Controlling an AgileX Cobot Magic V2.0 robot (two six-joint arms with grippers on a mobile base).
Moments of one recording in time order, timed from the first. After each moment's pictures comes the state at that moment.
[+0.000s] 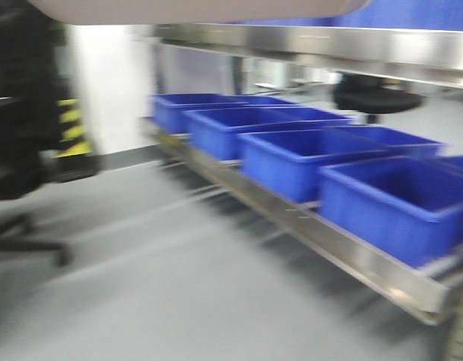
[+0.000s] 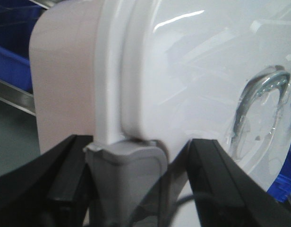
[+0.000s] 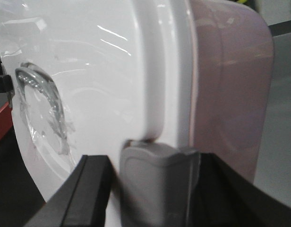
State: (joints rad) left arm 0.11 0.99 -1.09 -1.21 1.09 0.91; right arm -0.09 0.99 -1.09 1.22 1.06 -0.83
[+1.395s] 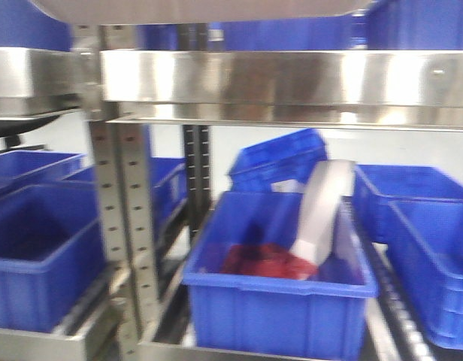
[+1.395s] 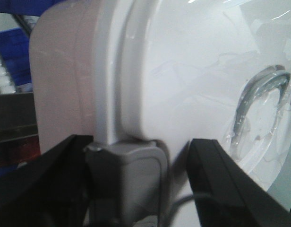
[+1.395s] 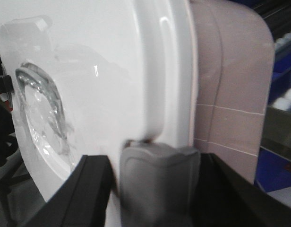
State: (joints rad) left arm 0.11 0.99 -1.09 -1.21 1.09 0.91; right arm -0.09 0.99 -1.09 1.22 1.06 -0.83
